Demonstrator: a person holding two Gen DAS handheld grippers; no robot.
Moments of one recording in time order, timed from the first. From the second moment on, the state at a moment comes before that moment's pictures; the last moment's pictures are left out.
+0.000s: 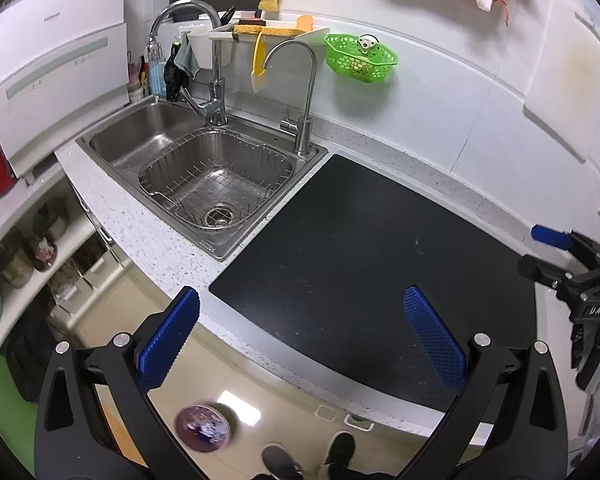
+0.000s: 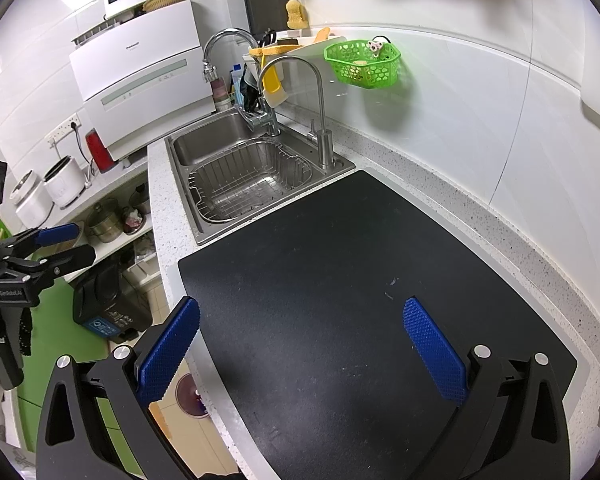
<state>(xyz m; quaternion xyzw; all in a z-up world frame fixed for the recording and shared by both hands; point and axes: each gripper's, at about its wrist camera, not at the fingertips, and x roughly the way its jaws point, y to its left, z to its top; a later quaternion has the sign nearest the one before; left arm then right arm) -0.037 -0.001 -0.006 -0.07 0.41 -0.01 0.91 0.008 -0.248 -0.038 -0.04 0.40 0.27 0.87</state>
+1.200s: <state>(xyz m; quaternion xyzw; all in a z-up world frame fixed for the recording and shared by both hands) -0.045 -0.013 -0.002 -0.05 0.42 0.02 0.91 0.007 -0.252 -0.039 -0.04 0.40 0.27 0.87</state>
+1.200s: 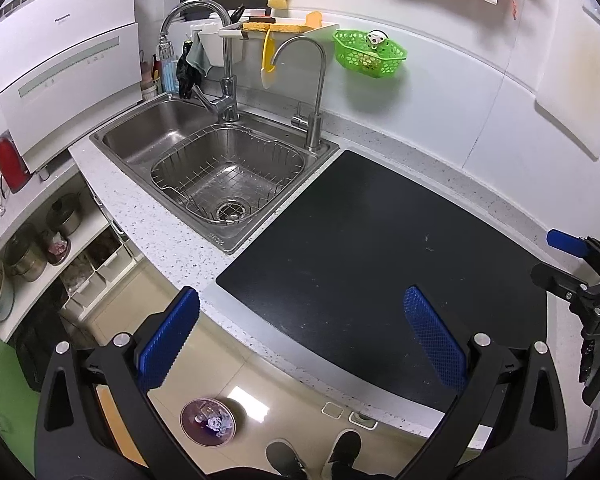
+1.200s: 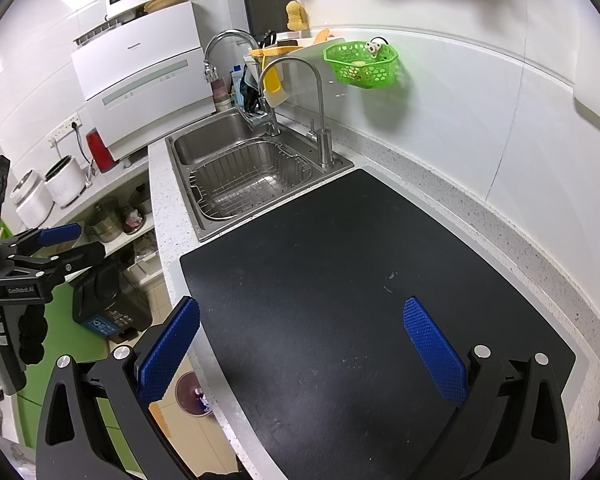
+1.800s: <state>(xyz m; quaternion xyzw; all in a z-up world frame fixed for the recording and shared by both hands) -0.045 -0.015 -0.003 -0.05 0.42 0.02 0.91 0.007 -0.254 -0.040 -0.04 0.40 0.28 0.87</state>
